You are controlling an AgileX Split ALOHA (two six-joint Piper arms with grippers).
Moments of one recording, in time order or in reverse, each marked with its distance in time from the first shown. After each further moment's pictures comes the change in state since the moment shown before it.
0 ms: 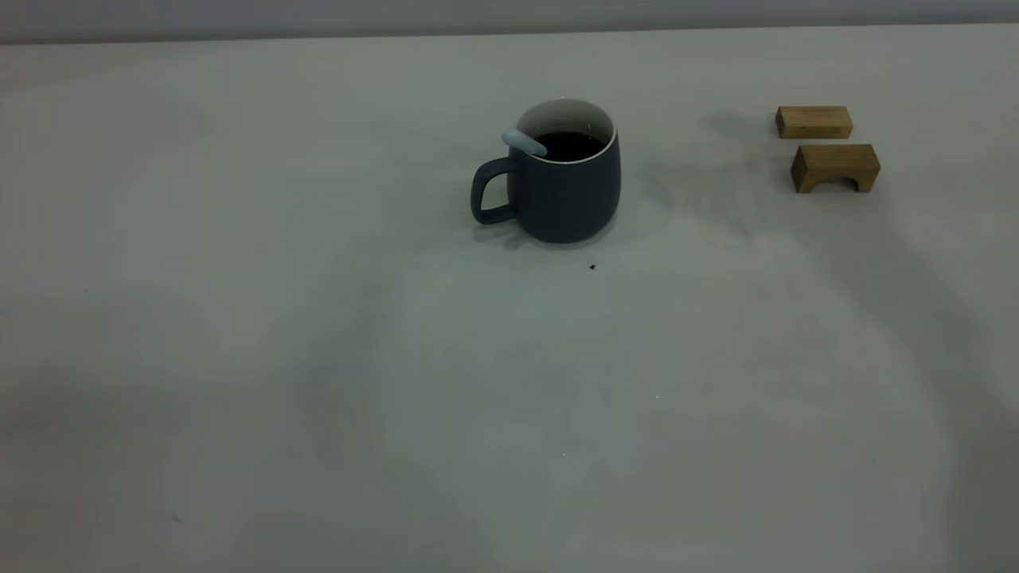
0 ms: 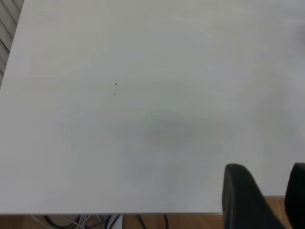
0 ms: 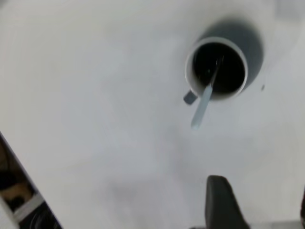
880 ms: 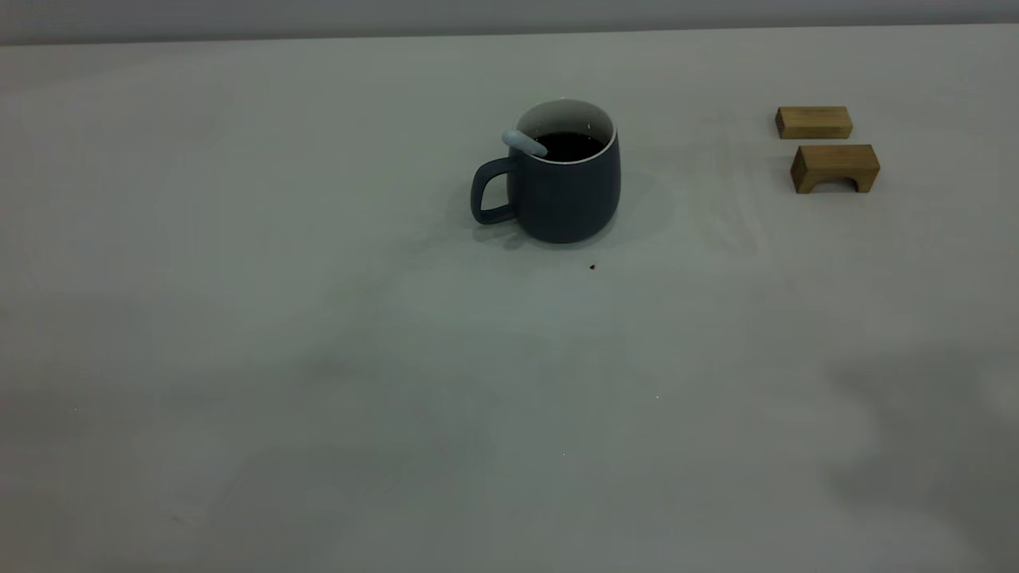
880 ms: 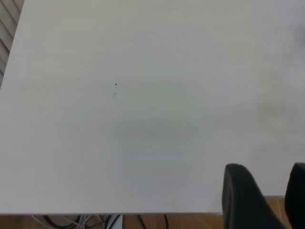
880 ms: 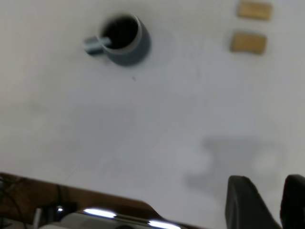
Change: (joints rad) left arm 0.000 0.000 0.000 0.000 0.000 0.000; right arm 0.040 -0.879 0.655 -0.327 0.017 -0.531
